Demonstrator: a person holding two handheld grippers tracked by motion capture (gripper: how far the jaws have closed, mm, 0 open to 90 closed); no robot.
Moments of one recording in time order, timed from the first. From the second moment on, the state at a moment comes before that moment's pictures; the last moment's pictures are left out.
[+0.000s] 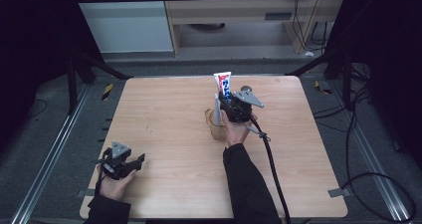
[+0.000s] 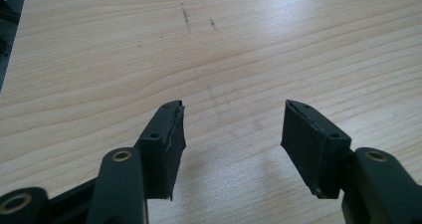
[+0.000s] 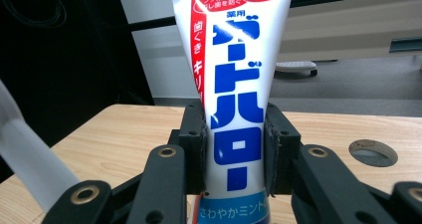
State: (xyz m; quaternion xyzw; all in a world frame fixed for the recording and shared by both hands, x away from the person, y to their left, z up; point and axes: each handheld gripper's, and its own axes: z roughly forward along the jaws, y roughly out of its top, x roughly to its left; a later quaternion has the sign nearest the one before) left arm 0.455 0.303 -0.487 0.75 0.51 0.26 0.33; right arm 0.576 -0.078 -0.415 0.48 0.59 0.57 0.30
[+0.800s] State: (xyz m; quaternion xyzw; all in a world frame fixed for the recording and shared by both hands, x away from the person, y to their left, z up) left arm 0.456 0.303 -0.487 0.75 0.51 0.27 0.33; right arm 0.575 -0.081 -0.427 0.49 0.63 0.55 0.26
